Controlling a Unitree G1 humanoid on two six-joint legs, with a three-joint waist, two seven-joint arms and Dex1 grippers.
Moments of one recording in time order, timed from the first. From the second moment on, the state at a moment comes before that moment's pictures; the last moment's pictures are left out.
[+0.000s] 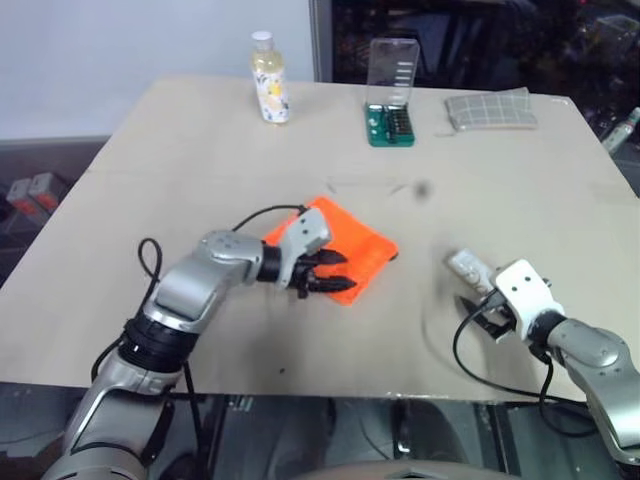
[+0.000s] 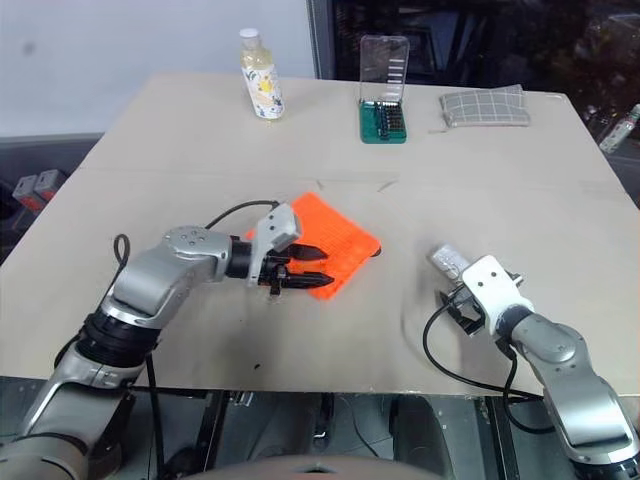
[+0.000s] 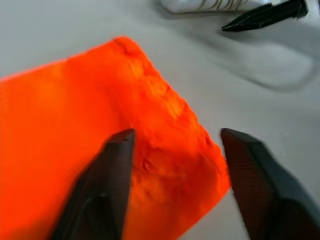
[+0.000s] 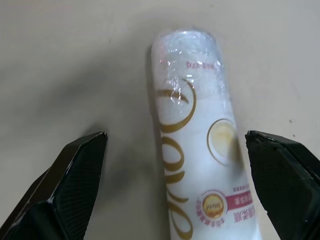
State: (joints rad) left arm -0.55 0.69 -0.29 -0.18 -0.31 0.67 -1.05; right arm 0.13 -0.62 -0.02 -0.59 0.08 0.71 0.43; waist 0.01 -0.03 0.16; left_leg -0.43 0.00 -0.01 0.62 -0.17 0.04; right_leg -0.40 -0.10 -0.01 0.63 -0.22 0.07
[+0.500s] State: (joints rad) left arm -0.55 0.63 -0.36 -0.06 -0.20 0.53 -1.09; right arm 0.09 -0.62 -0.02 -0.57 0.08 0.73 0.45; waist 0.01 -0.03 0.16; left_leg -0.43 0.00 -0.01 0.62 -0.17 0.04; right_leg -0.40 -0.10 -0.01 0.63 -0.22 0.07
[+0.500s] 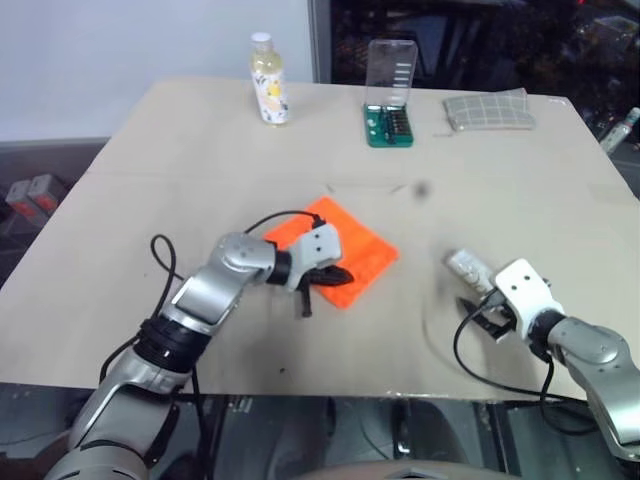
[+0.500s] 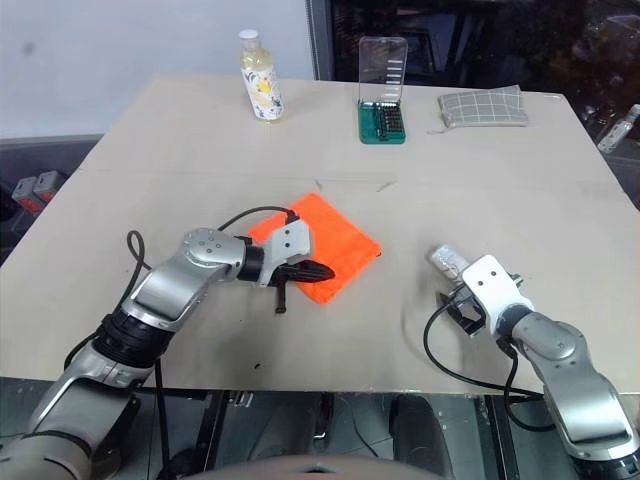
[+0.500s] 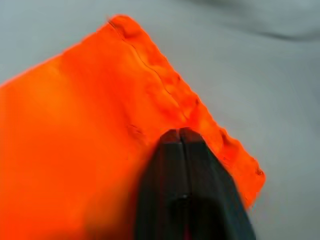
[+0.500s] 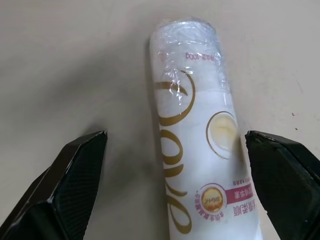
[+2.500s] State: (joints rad) left arm -0.60 0.62 -0.12 -0.02 -0.39 0.54 -1.22; right arm -0.09 -0.54 0.14 -0.70 0.28 0.81 0.57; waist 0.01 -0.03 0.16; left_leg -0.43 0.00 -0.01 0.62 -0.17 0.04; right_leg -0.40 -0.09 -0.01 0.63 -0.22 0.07
